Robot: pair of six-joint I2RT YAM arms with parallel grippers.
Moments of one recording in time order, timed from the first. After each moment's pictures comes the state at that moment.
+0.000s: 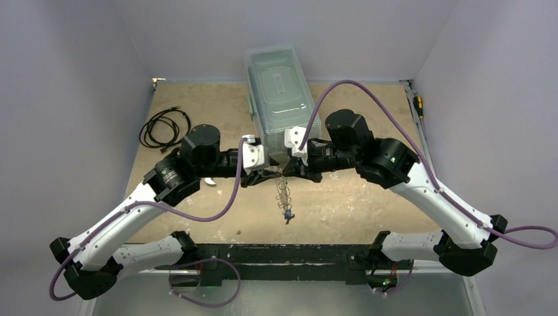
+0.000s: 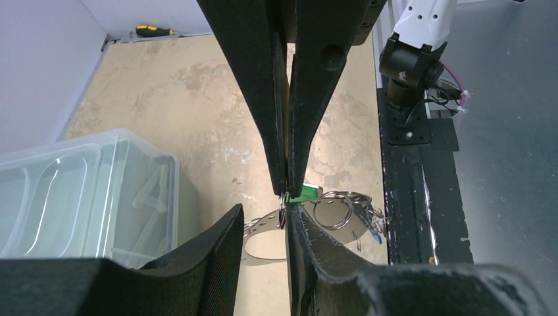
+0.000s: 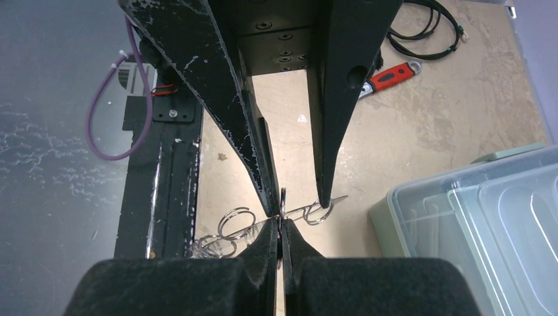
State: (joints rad) left arm -0.82 0.99 1.16 -0.44 0.57 0.35; right arm 0.92 1.20 1.51 -0.84 -0.46 -0.42
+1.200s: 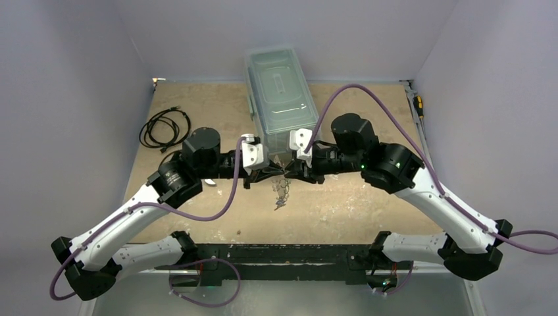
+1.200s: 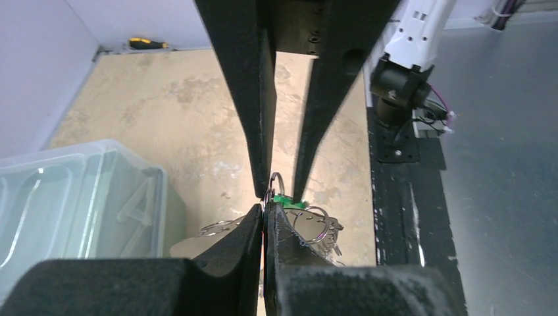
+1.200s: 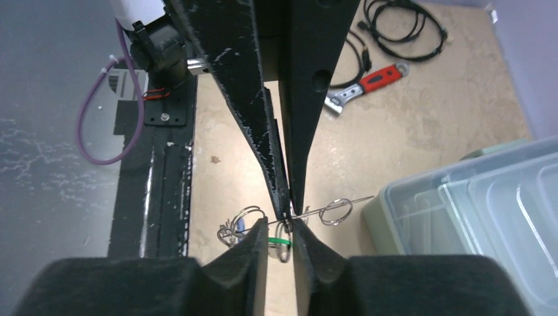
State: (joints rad) left arm -0.83 0.99 1.12 -0.36 0.60 0.27; right arm 0.93 1.17 1.47 -0.81 -0.45 -0.41
